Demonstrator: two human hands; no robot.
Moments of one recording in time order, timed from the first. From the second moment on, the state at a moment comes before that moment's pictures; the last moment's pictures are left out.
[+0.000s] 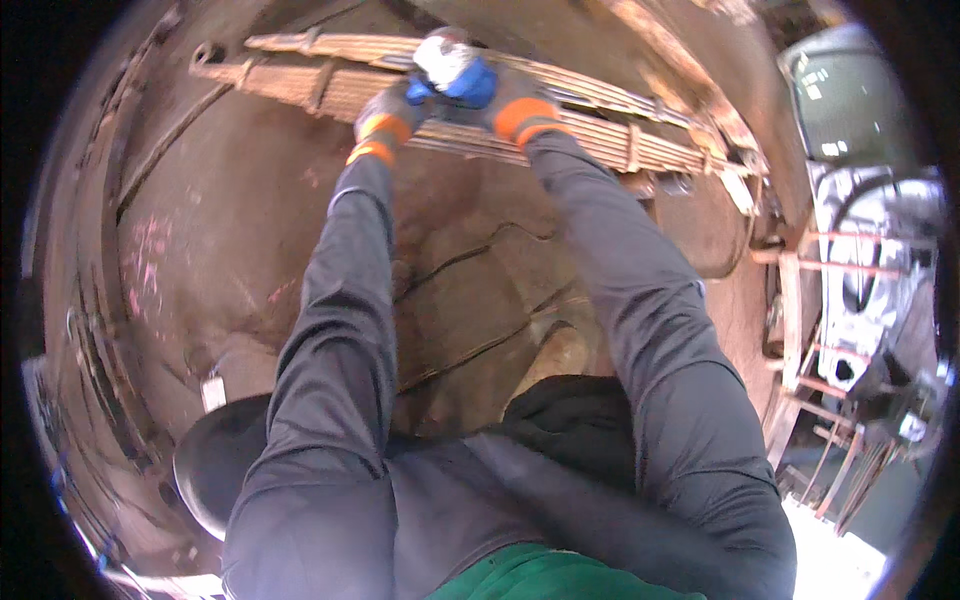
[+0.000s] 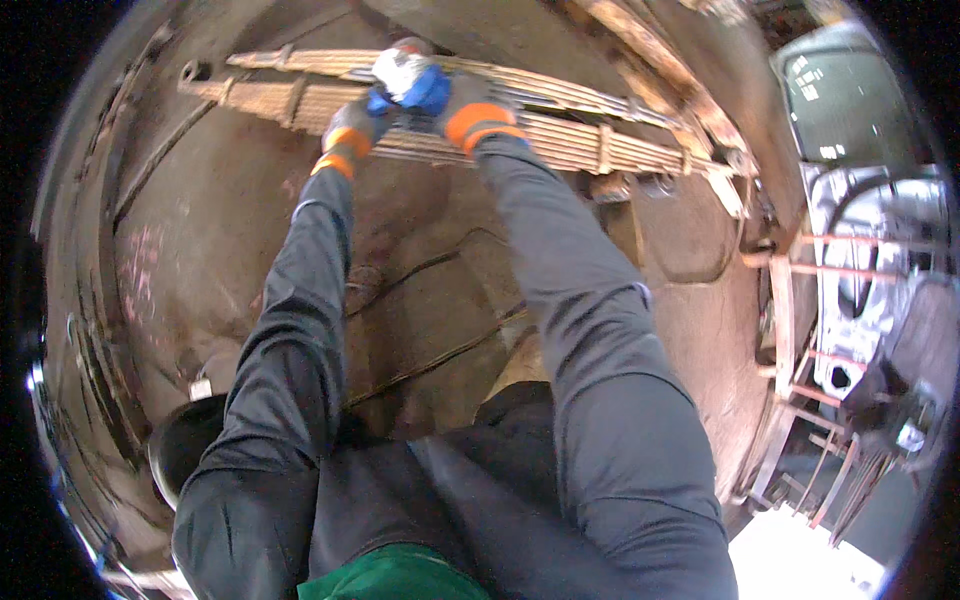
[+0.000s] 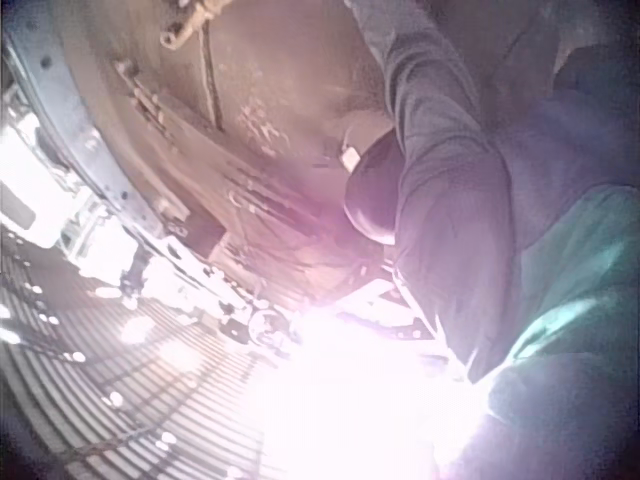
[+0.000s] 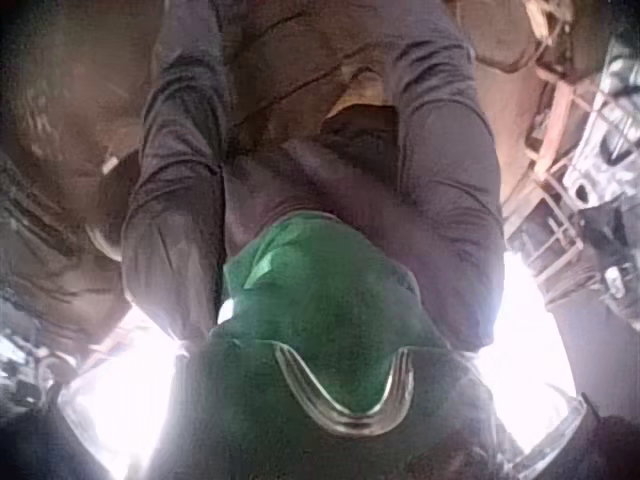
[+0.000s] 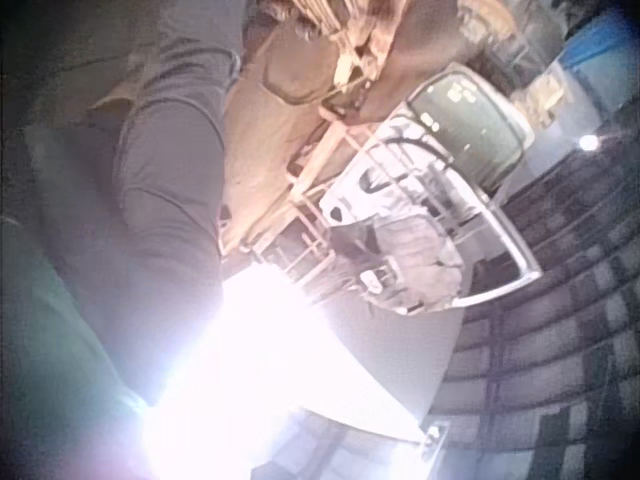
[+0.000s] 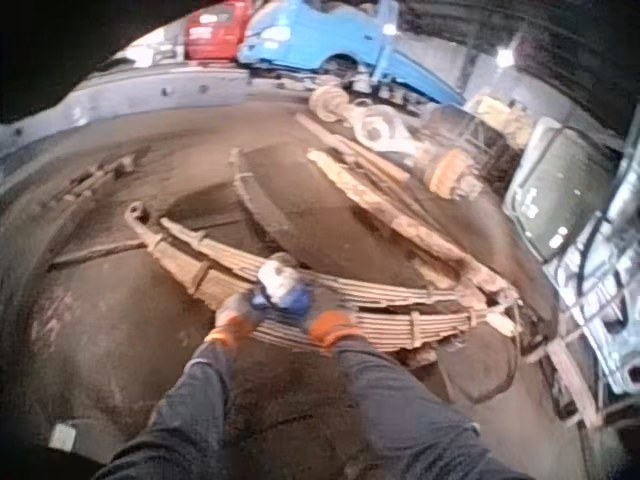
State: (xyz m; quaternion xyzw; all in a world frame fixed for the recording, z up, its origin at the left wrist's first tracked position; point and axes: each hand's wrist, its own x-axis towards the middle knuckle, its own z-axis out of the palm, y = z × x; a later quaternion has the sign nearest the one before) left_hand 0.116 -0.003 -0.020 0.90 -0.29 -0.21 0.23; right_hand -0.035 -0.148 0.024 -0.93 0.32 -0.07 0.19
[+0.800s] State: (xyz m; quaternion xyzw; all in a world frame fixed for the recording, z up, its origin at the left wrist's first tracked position) left_hand -0.023 -0.100 0.010 0.82 -0.44 -0.26 0.27; right_hand -0.206 -0.202 0.064 -0.85 0.52 -0.01 0.10
